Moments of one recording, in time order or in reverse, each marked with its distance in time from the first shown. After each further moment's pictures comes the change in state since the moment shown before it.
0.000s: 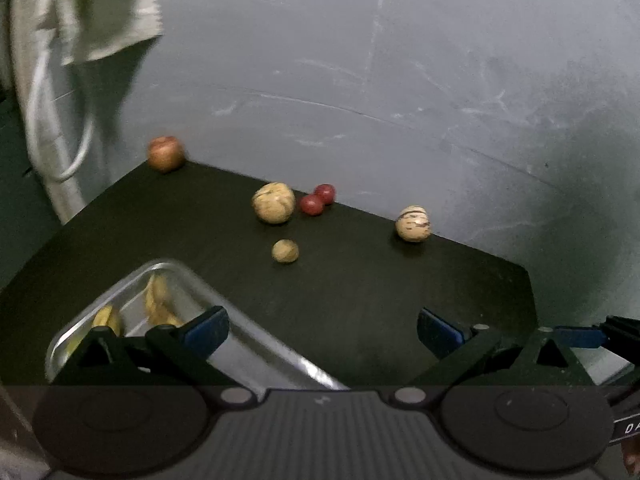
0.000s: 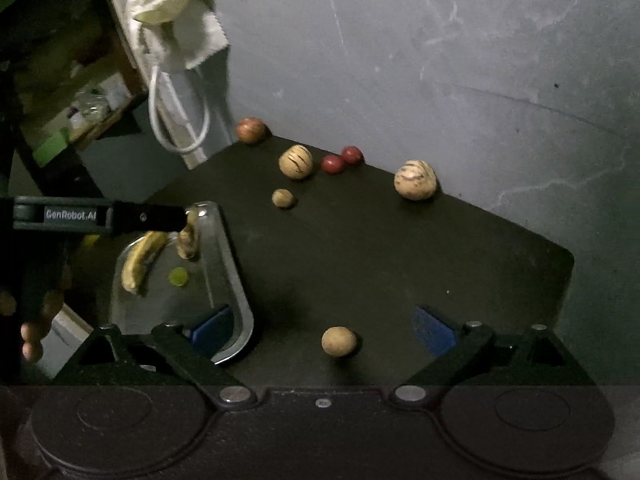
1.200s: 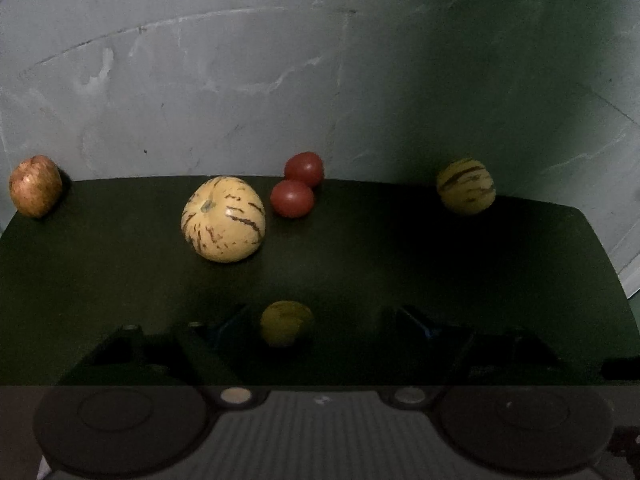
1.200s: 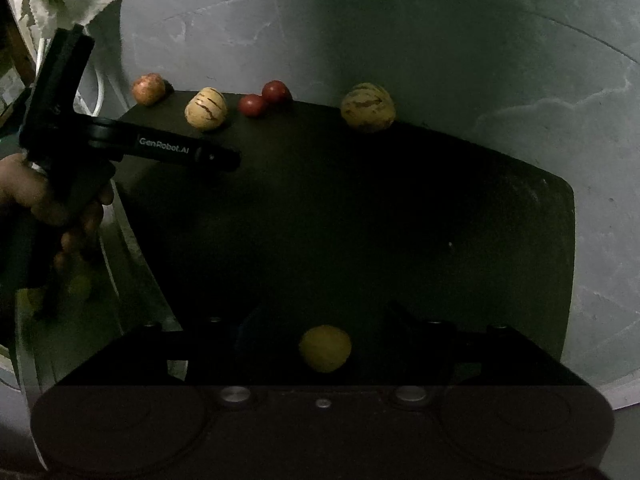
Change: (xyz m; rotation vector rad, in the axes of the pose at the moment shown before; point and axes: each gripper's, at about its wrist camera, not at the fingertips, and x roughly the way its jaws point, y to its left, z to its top) left arm 0.188 0.036 0.050 0.260 0.160 -0.152; right arm 0.092 0.018 -0.004 0.143 0.122 -0.252
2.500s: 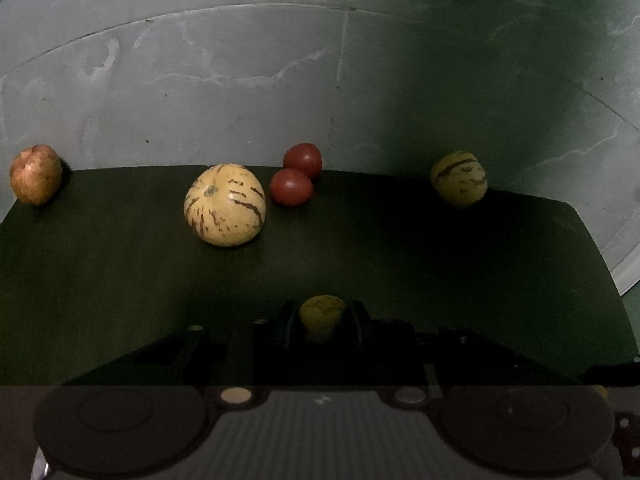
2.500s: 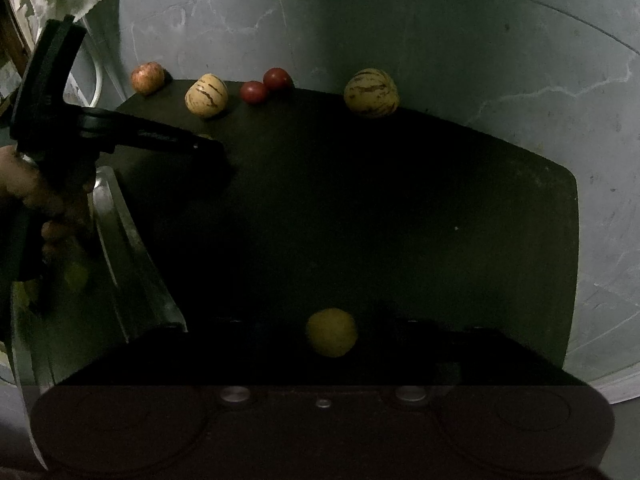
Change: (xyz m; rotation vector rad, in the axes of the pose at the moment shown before) left arm -0.011 0.000 -0.010 -0.008 -0.004 -0.017; right arm 0.002 0.004 -0.005 -0.013 0.023 -0.012
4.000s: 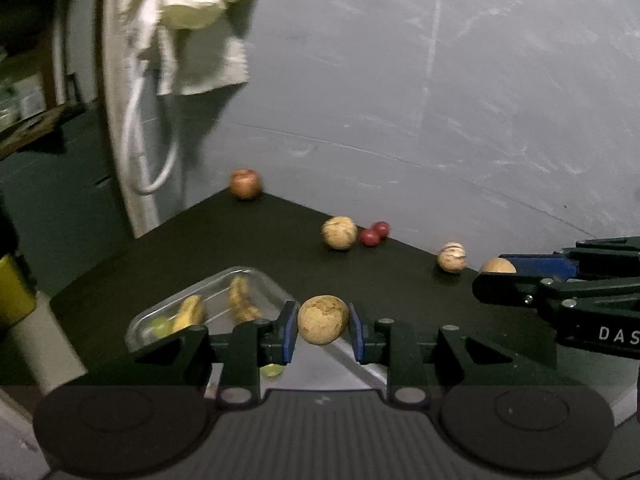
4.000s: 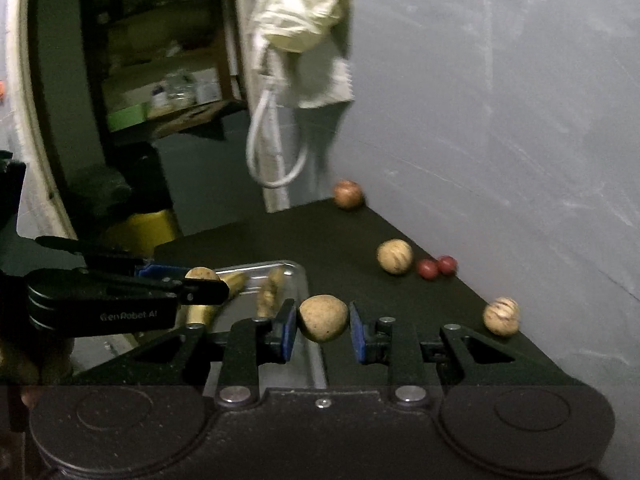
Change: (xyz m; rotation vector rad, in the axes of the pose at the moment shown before) left arm -0.243 -0.106 -0.104 -0.375 -0.305 0.378; right arm -0.150 0.045 0.037 -0.478 -0.335 0.422
